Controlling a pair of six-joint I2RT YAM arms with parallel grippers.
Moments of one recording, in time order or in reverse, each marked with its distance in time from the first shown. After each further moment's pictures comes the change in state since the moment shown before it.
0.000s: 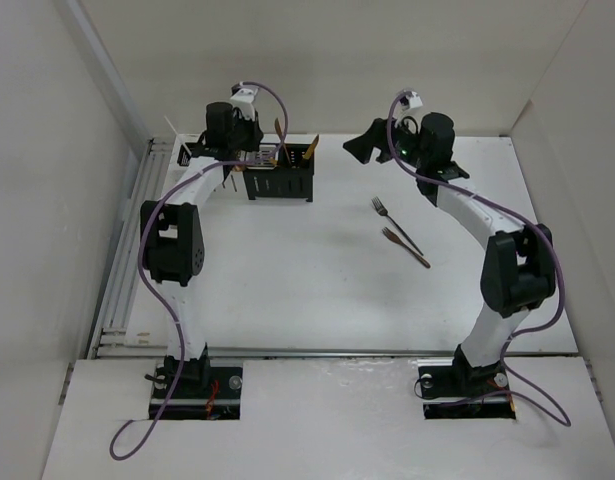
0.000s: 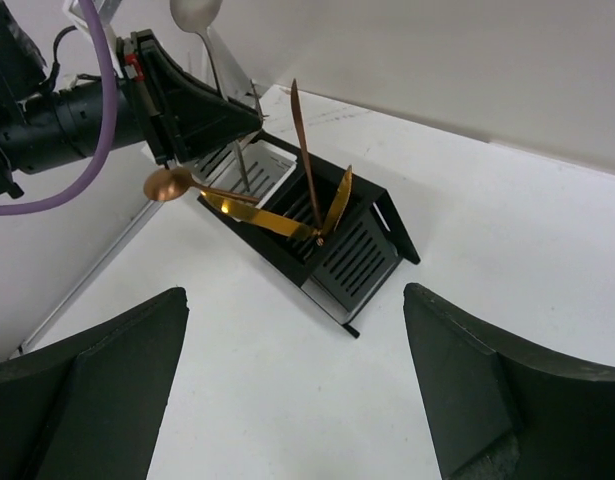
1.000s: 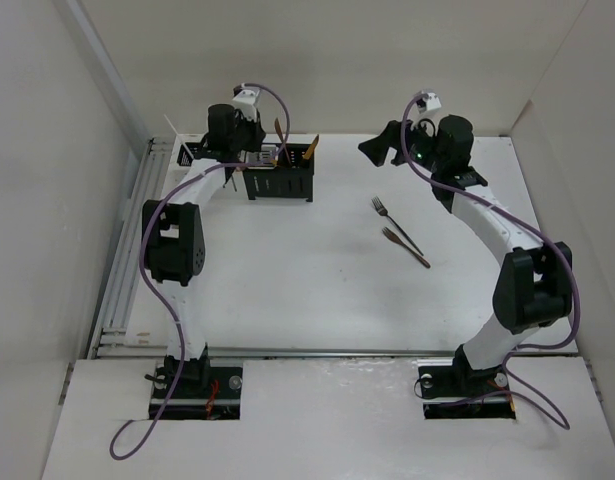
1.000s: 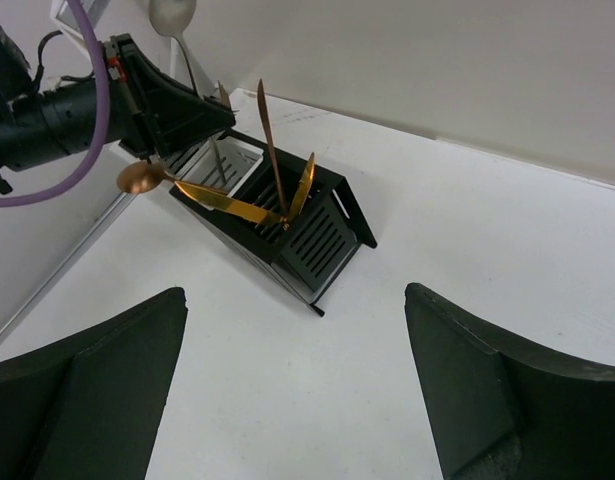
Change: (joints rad) left arm -0.011 0.005 -0.040 0.084 0.009 -0.003; right arm -0.049 -0.132 -0.082 -0.072 0.035 -0.071
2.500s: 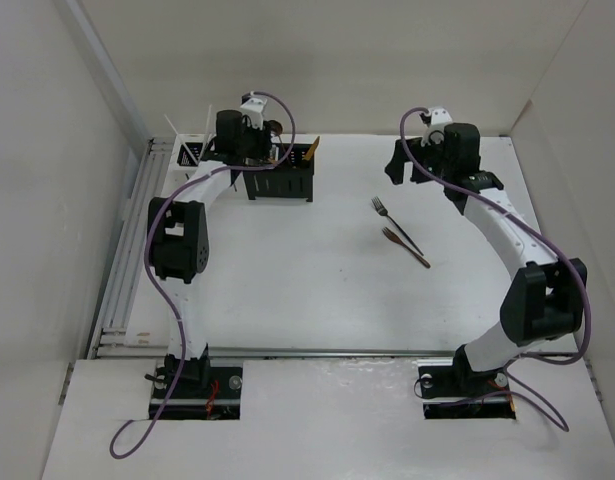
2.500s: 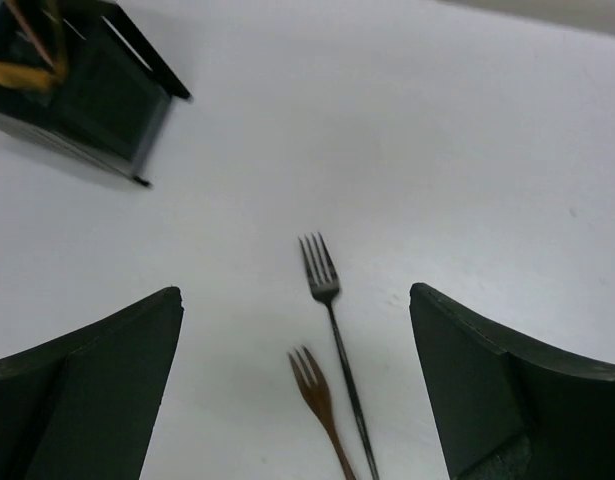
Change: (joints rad) left arm -0.017 0.036 0.004 -0.045 -0.051 0.064; right arm -0.039 -0.088 -0.002 -0.404 0.257 -0.235
